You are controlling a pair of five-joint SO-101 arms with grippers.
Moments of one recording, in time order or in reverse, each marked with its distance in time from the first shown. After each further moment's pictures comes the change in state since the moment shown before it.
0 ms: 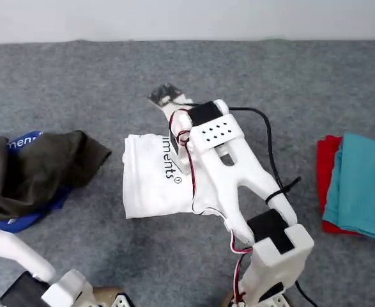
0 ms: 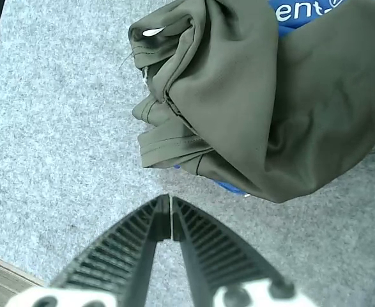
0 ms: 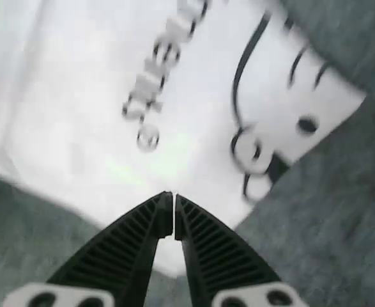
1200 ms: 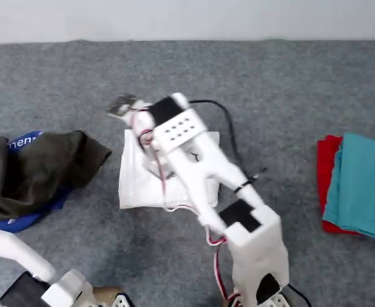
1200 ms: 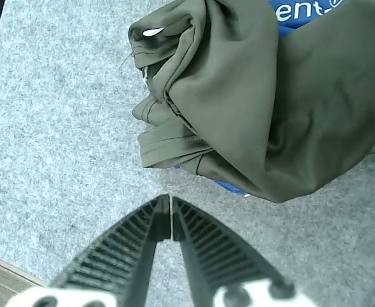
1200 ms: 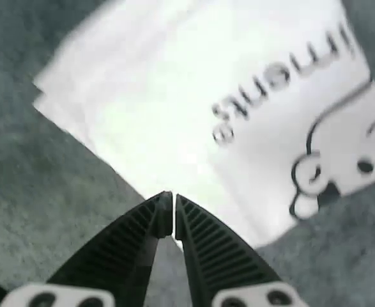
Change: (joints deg) left arm 0.0 0.0 0.0 0.0 0.0; right arm -7.9 11.1 -20.6 20.3 4.7
